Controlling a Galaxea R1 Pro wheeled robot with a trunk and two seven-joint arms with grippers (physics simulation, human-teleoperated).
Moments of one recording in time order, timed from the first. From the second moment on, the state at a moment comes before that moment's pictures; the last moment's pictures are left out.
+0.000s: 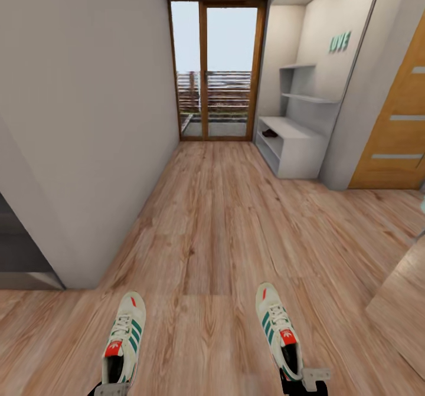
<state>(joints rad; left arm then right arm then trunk) -0.24 0.05 0.30 -0.29 -0.18 -0.54 -0.13 -0.38 -0.04 -0.02 -0.10 0.06 -0.57 -0.02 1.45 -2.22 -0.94</state>
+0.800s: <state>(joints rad) -0.24 0.05 0.30 -0.29 -0.18 -0.54 -0.13 -0.38 -0.04 -0.02 -0.10 0.06 -0.57 -0.02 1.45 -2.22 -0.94</state>
